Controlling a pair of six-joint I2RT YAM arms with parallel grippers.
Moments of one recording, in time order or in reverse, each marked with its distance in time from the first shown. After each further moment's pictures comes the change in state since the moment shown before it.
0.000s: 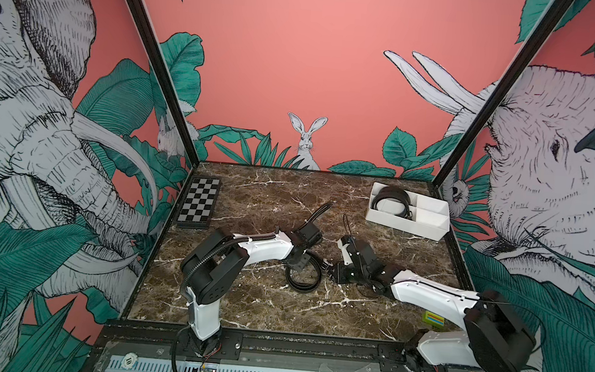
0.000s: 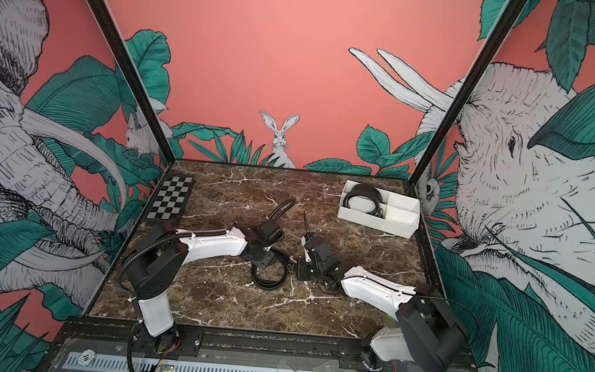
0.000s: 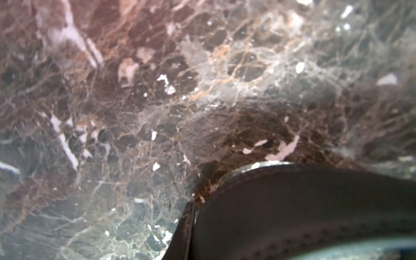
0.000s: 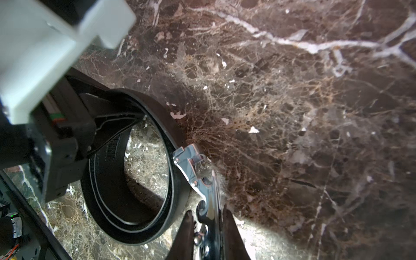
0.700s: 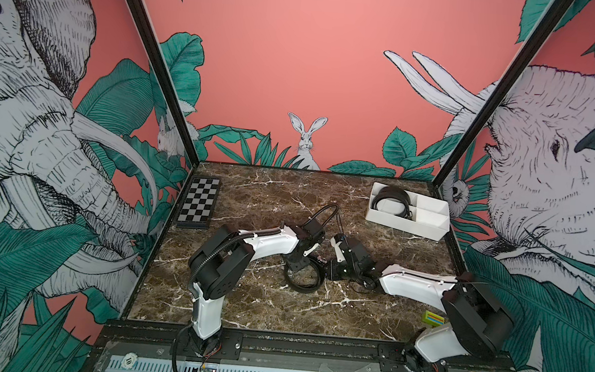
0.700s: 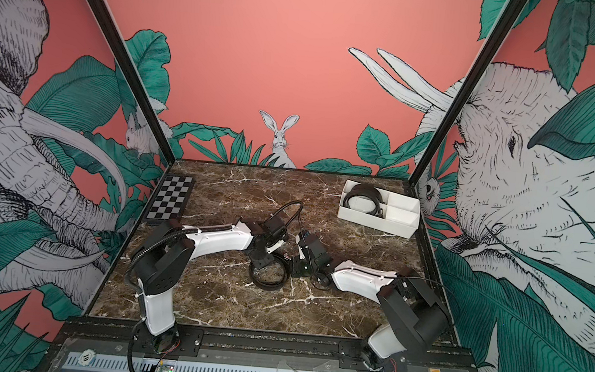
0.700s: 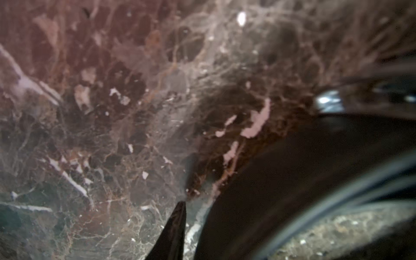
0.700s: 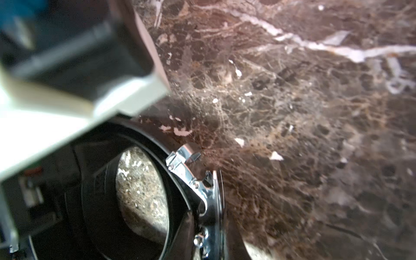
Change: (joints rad) left arm 0.005 0.043 0.116 -0.151 0.003 0.383; right arm 0.009 0.132 0.045 0.095 -0.013 -0.014
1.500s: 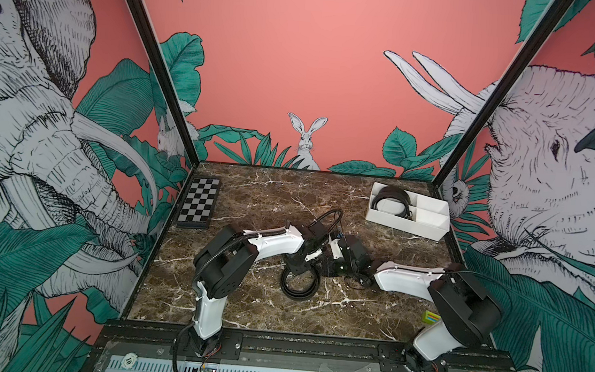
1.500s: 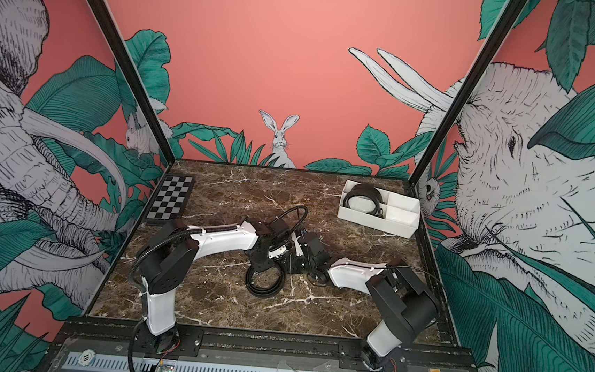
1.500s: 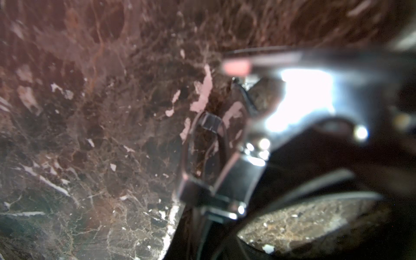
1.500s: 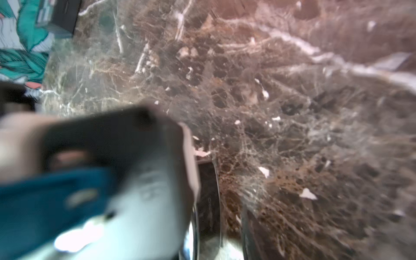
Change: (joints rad) left arm -0.034 0.031 0.066 -0.136 0.033 0.117; right arm -0.014 0.126 0.029 0.173 -0.108 0.000
